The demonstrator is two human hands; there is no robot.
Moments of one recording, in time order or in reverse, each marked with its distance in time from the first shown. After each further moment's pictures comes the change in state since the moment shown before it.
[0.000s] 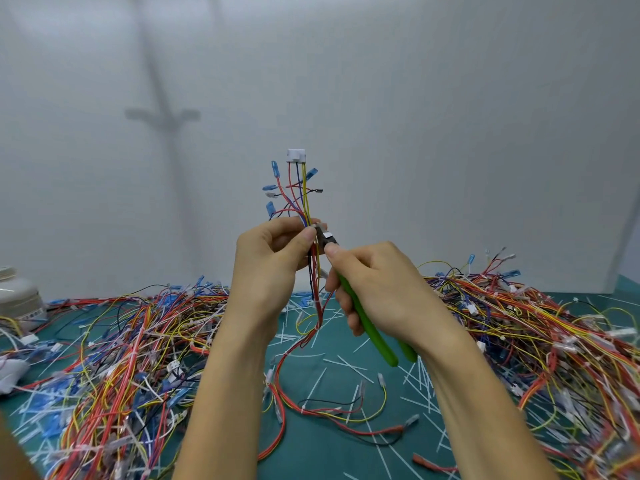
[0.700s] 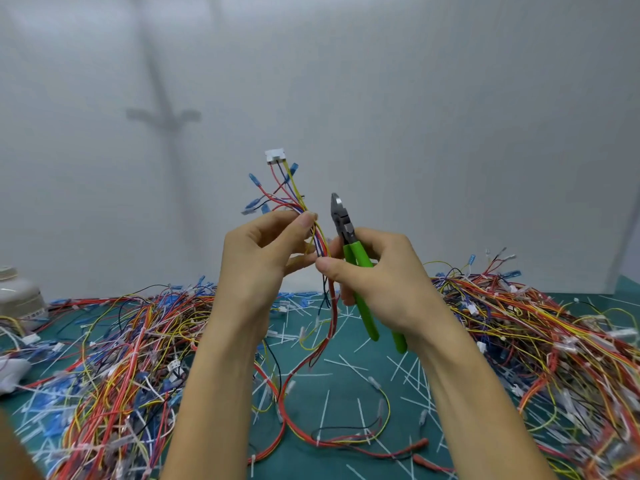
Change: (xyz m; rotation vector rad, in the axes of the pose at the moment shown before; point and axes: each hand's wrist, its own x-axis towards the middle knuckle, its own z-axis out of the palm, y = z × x) left_hand -0.003 0.012 -0.007 -0.092 0.003 0.017; right_hand -0.001 -0.002 -0.001 0.129 0.111 -0.139
